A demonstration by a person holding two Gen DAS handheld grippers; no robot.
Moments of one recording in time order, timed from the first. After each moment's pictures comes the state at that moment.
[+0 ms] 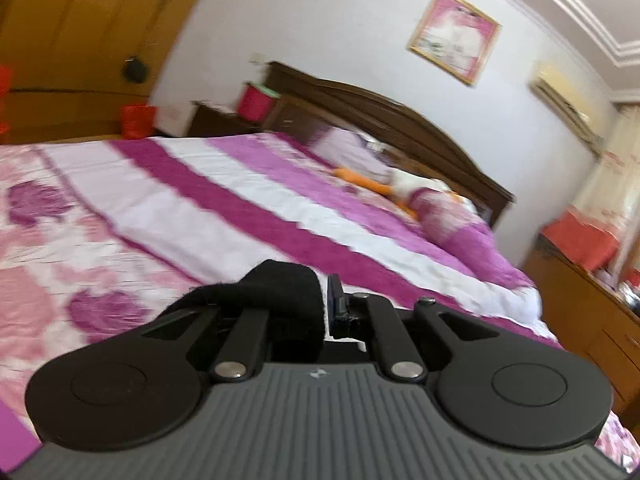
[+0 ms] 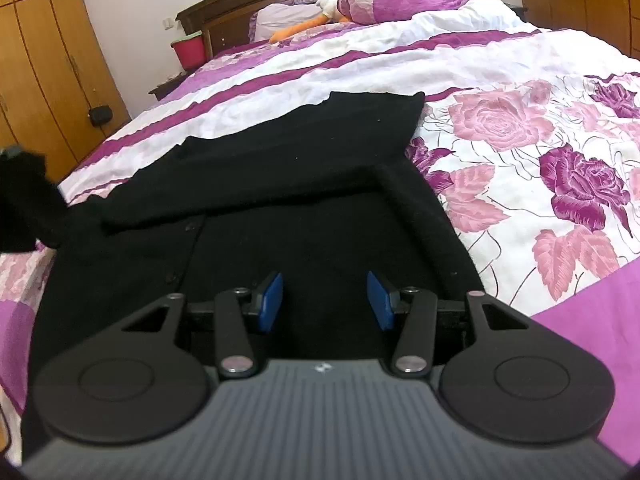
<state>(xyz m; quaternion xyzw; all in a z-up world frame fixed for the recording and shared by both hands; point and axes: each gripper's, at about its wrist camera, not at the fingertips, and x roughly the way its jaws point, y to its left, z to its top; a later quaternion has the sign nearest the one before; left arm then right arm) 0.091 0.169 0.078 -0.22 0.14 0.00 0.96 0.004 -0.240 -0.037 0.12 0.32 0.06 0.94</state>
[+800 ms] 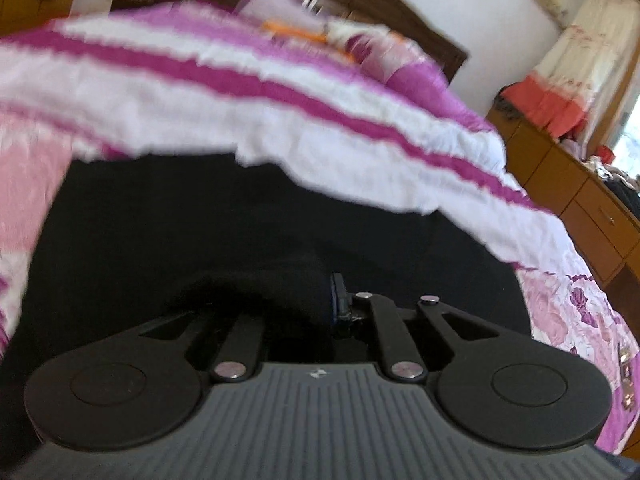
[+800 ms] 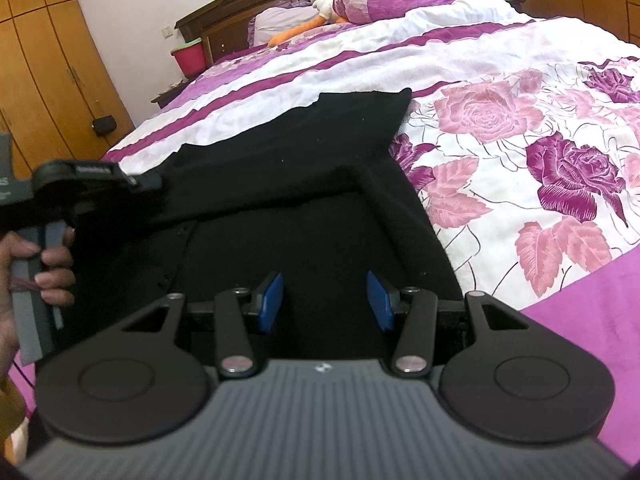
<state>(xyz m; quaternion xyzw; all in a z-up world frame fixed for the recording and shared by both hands) 0.173 0.028 -0.041 -0.19 0.34 -0.10 0.92 0.001 -0.260 -0.042 0.15 0.32 0.06 0.94</state>
